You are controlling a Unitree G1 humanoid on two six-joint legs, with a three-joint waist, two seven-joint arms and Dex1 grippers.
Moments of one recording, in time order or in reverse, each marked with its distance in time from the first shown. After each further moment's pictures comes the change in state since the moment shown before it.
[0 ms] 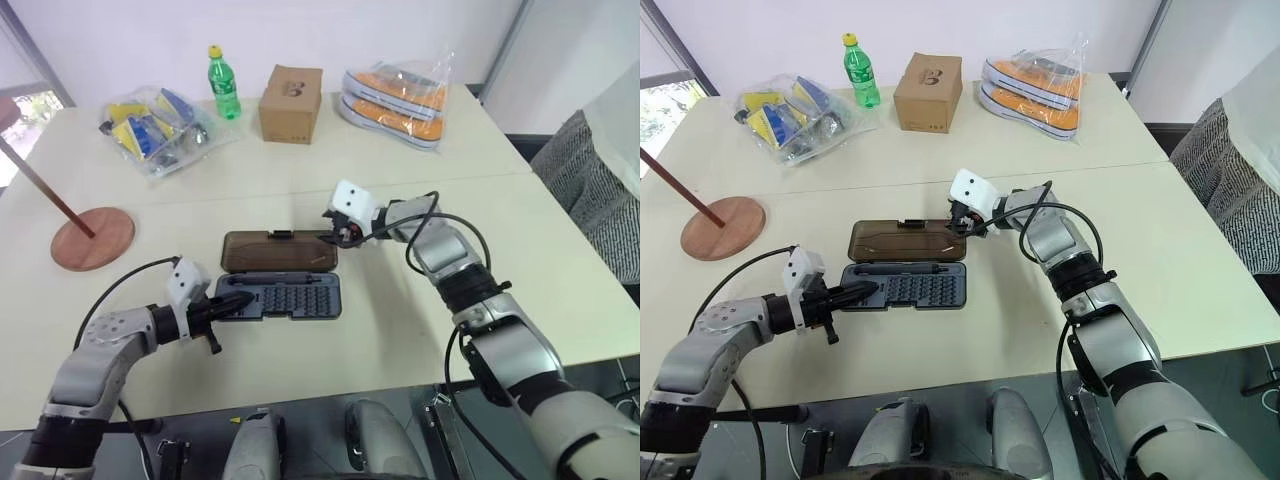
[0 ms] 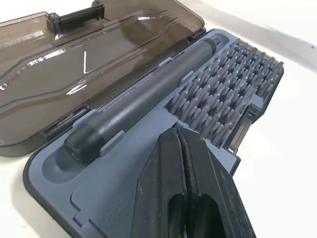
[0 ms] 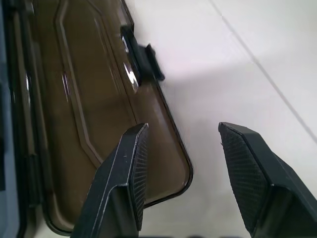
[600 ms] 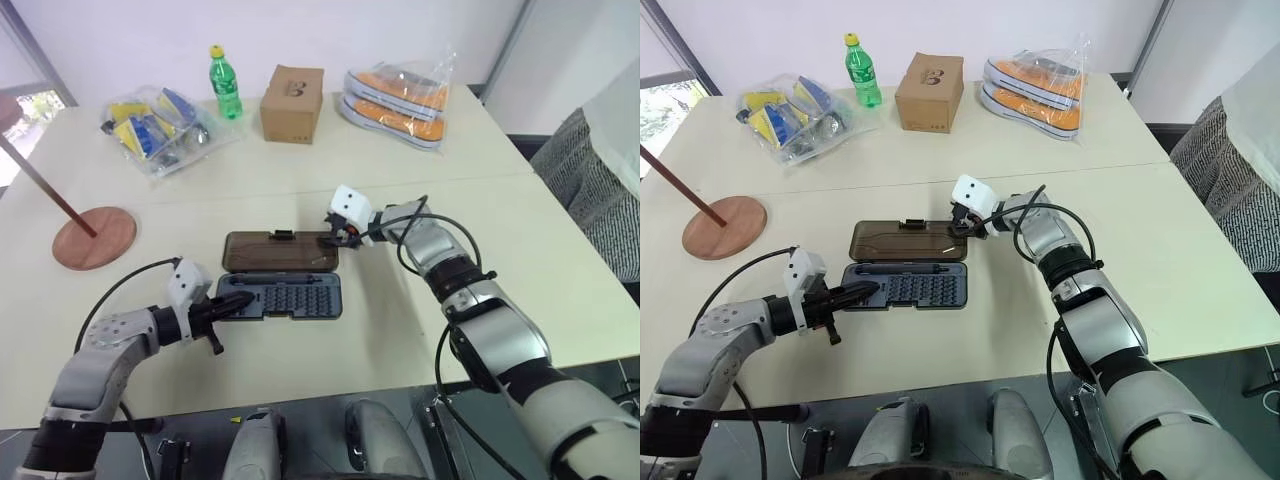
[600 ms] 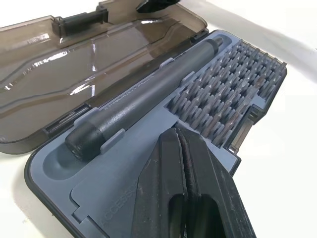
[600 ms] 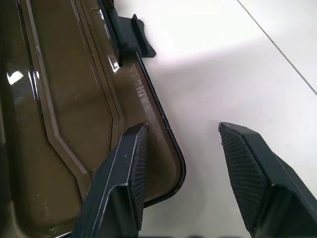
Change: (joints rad) left arm 0.009 -0.012 -0.002 -0.018 0.001 0.000 0.032; right arm -0.082 0.041 -0.010 0.269 -0.022 -0.127 -0.035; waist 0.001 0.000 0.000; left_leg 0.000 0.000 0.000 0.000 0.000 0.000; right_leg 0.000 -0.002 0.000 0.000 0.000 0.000
